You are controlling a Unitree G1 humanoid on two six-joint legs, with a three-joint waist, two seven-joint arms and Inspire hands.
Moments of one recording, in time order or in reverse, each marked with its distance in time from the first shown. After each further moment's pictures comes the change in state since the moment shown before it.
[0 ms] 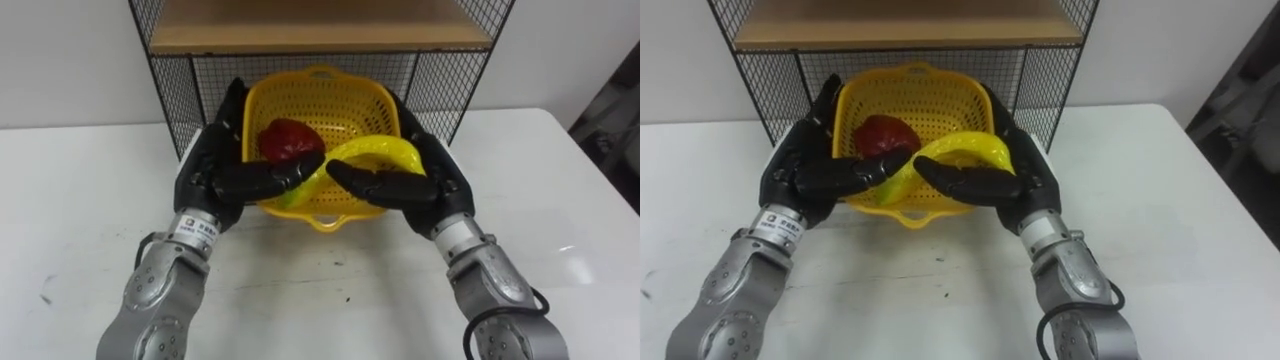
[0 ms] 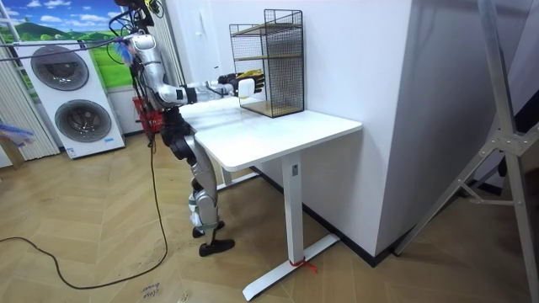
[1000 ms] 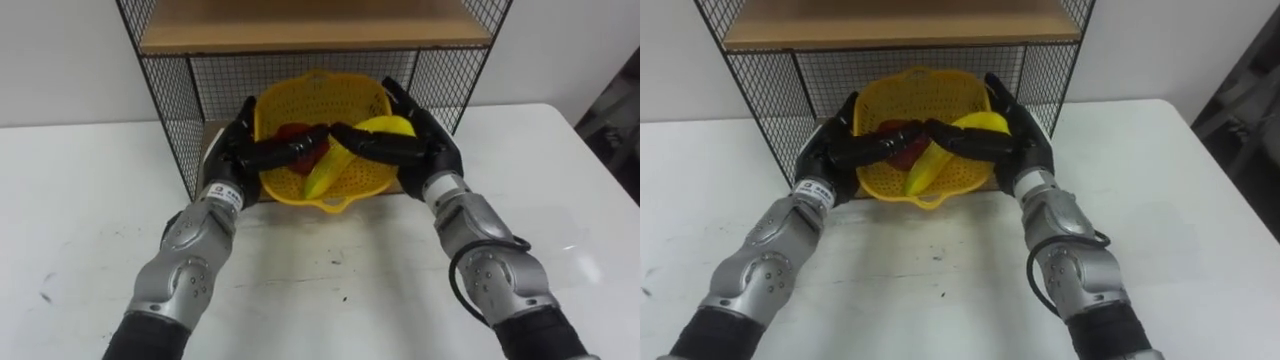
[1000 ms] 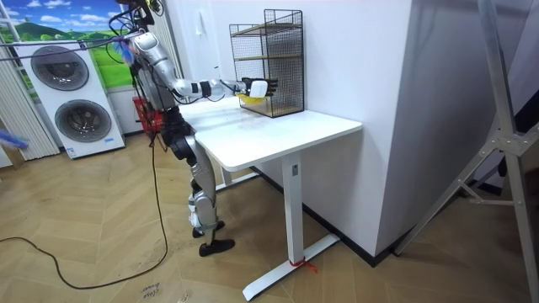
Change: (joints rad) left arm -0.298 -0.064 0.017 0.379 -0.054 0.170 0.164; right arm -0.319 0.019 -0.015 0.308 0.096 0.160 -0.163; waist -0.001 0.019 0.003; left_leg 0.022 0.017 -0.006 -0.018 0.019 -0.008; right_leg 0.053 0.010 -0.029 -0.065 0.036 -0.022
